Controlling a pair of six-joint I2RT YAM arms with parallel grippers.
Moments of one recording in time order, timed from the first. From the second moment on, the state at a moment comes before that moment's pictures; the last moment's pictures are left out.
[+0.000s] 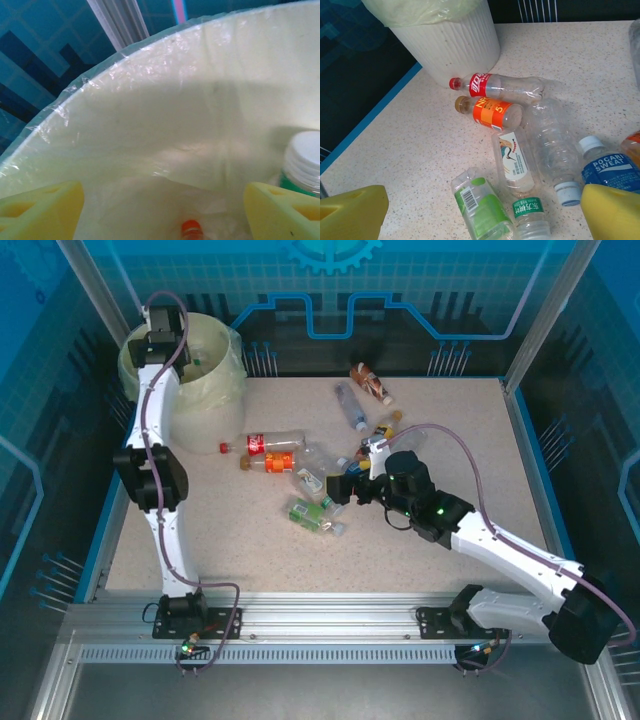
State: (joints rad) left arm 0.15 2.24 2.39 -0.75 -0.51 -0.05; right arm 0.74 1.12 0.83 -0.12 0.00 0.40
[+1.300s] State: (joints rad) left arm 0.11 1.52 1.66 -0.43 0.34 -0.51; right arm 0.46 1.44 0.96 -0.51 -0.11 0.06
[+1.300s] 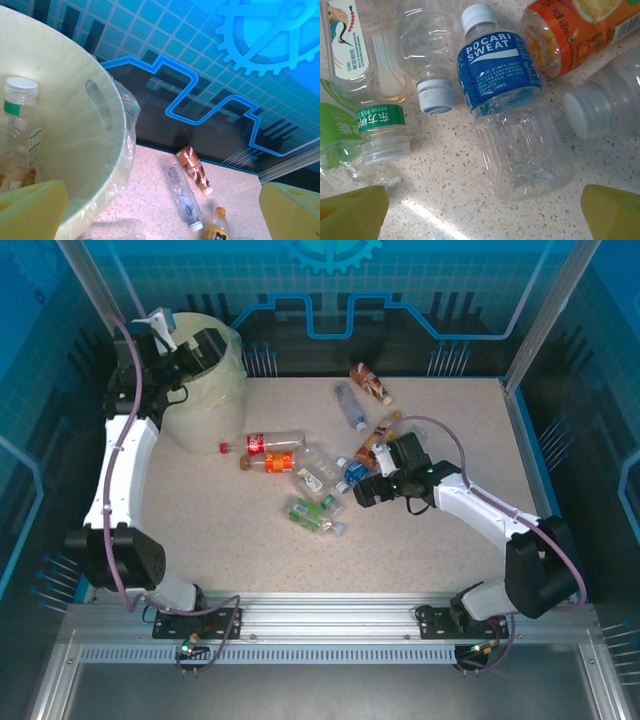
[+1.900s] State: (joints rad) left arm 0.11 1.30 1.35 -0.49 0.34 -0.56; right arm 0.44 1.77 1.20 -0.65 -0.10 -0.07
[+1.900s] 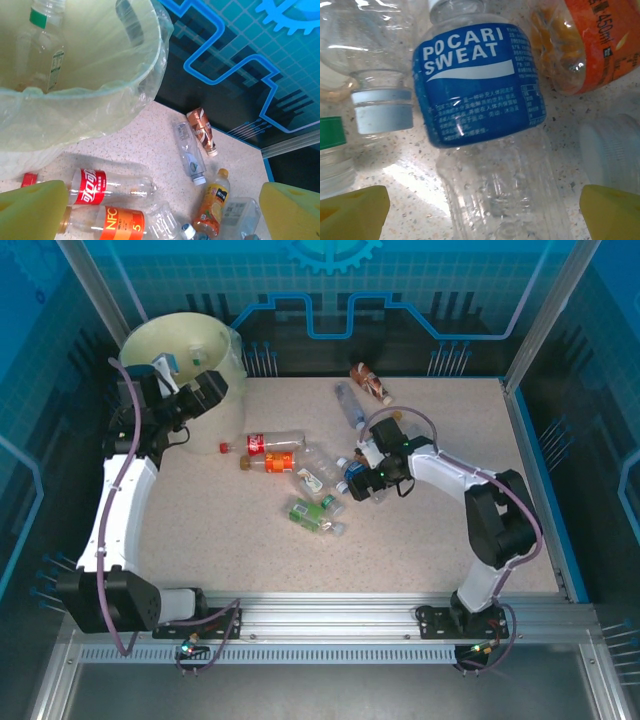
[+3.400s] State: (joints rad) left arm -0.27 1.31 1.34 -0.48 0.32 -0.63; right arm 0.51 1.41 1.02 -0.57 -0.03 0.03
